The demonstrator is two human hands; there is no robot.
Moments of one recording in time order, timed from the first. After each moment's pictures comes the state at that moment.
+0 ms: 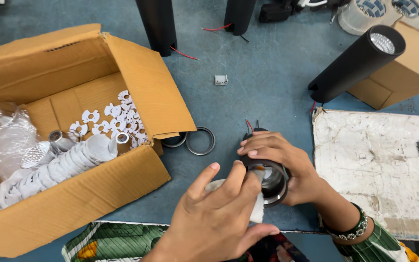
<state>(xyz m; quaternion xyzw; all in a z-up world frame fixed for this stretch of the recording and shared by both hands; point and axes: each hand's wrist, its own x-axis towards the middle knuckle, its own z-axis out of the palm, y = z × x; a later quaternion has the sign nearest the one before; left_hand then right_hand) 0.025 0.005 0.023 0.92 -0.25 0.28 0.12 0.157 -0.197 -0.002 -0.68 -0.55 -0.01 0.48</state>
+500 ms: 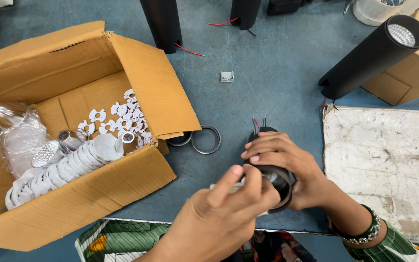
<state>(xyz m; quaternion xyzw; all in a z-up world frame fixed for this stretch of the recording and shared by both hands) 0.032 0.011 0.035 0.90 -0.34 0.25 -0.10 0.155 -0.195 -0.002 -0.69 -0.55 -0.01 0.47</state>
